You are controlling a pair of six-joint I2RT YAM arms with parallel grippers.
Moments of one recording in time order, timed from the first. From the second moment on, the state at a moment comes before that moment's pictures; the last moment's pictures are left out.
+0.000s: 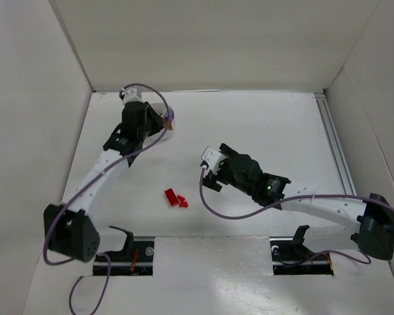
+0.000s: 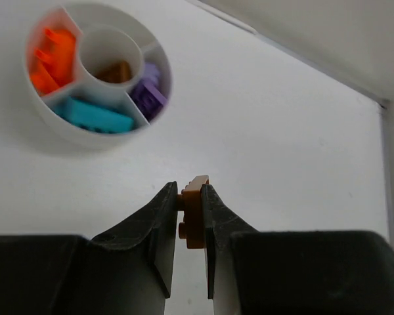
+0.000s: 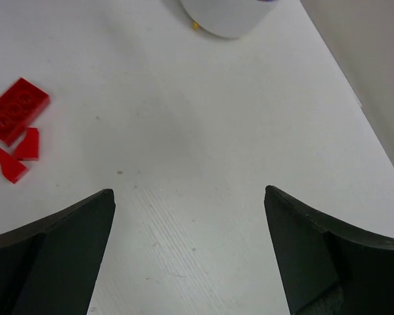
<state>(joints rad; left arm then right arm) -0.34 1.18 0.99 -0.20 -0.09 -0.65 1.01 1.22 0.81 0.06 0.19 -0.39</state>
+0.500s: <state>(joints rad) -0.21 1.95 1.74 -0.42 -0.34 -0.56 0.66 1.32 0.81 -0.02 0.18 -0.38</state>
